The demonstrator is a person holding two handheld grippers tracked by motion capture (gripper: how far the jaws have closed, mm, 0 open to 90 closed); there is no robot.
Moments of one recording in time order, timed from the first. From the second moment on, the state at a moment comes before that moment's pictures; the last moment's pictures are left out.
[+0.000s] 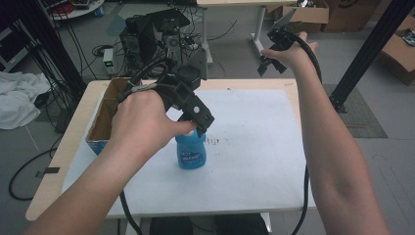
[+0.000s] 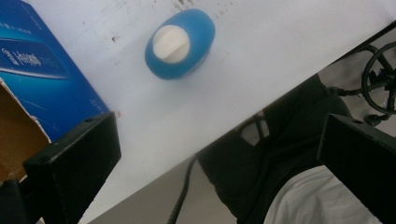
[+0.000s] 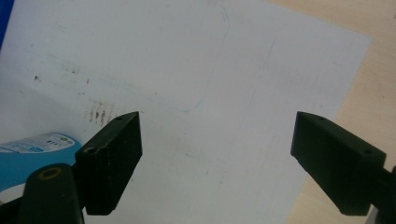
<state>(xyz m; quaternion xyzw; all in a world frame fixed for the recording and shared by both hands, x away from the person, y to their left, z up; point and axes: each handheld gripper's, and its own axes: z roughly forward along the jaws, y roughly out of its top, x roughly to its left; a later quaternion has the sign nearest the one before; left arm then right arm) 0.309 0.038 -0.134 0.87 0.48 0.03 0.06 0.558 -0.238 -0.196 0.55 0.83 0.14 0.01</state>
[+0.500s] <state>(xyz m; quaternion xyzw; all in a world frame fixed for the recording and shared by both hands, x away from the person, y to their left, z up) 0.306 0.037 -0.134 0.88 0.48 0.03 0.06 0.549 -0.235 -0.195 0.54 0.83 0.14 0.01</state>
